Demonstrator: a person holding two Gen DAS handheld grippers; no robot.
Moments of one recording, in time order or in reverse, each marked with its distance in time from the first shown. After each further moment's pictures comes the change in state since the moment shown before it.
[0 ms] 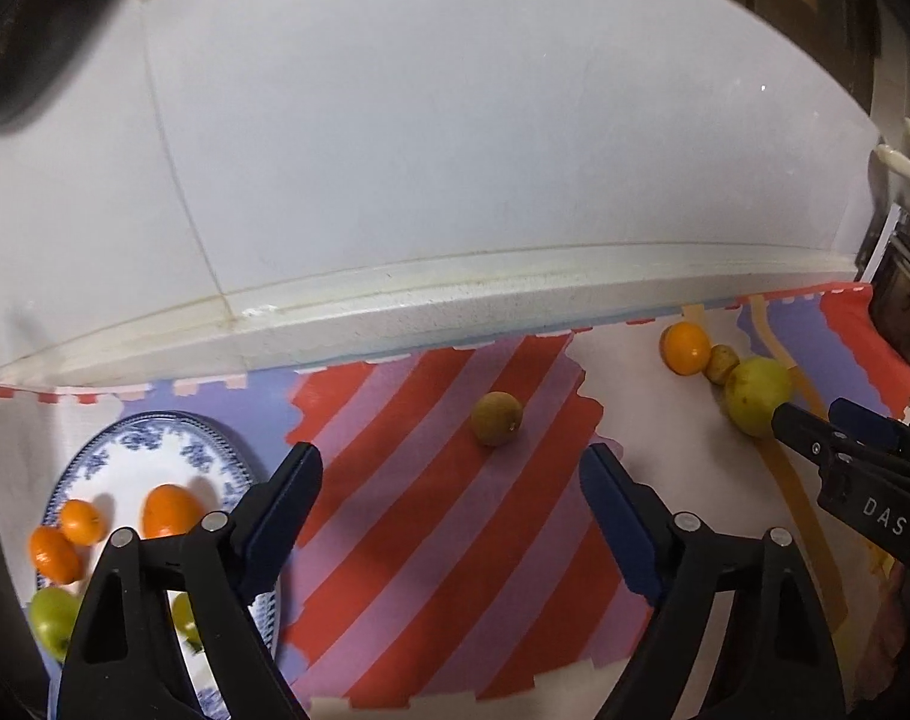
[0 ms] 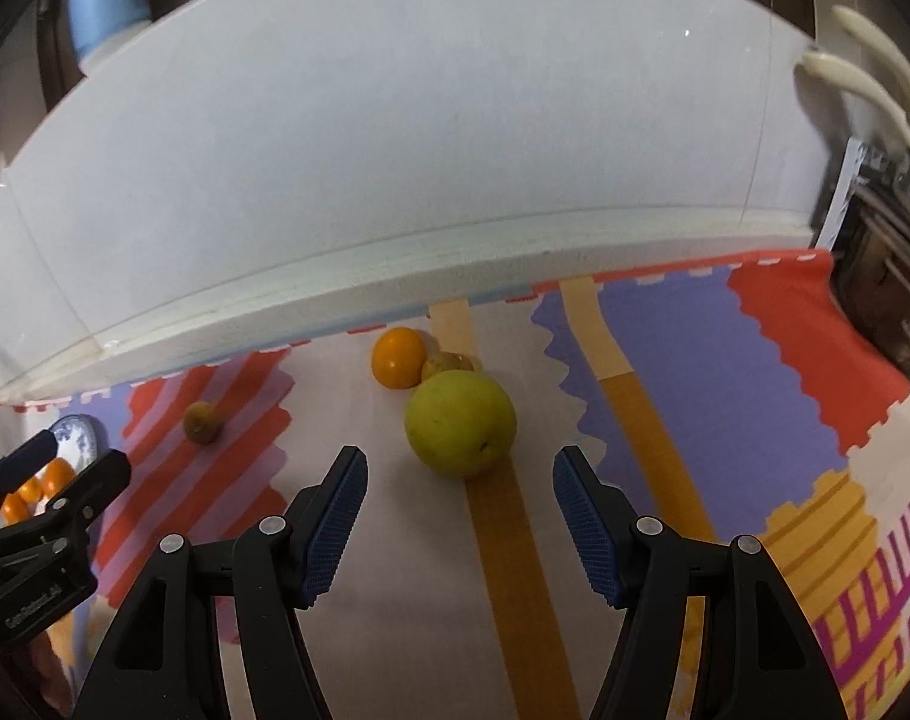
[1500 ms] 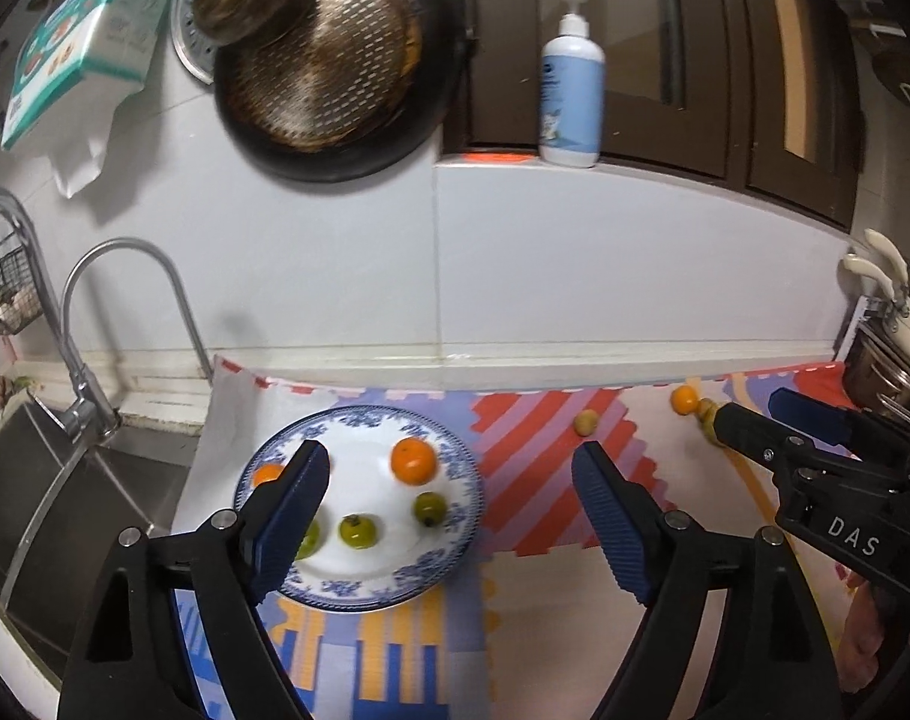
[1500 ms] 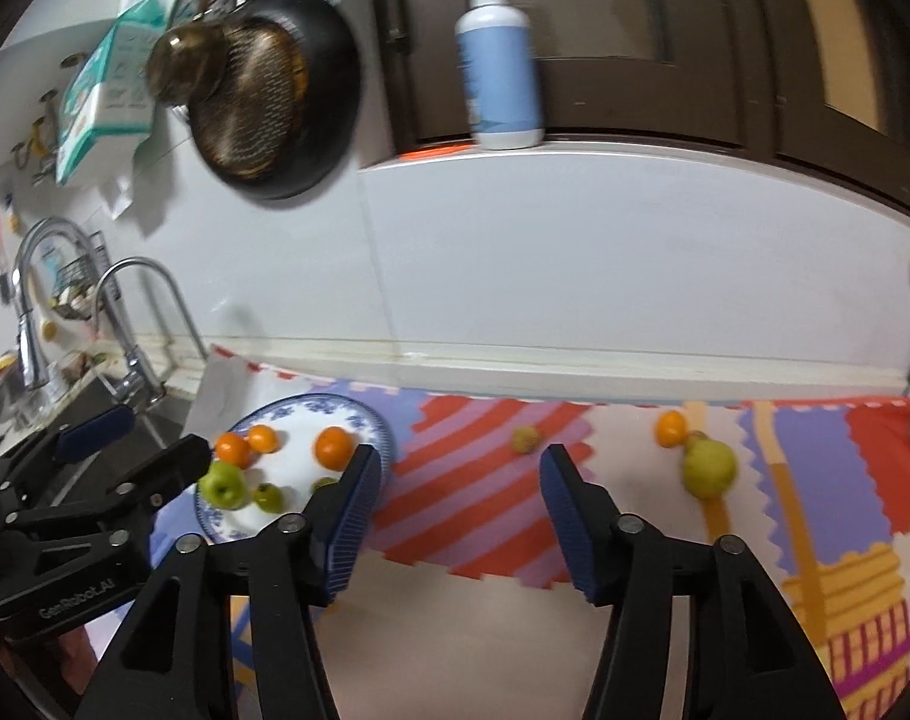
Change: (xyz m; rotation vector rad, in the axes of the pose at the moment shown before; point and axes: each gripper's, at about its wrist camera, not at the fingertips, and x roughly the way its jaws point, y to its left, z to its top) left arm -0.201 0.079 -0.051 -0.110 -0.240 0.105; right arm -0.158 0.113 -0.044 -0.247 -0.217 0.308
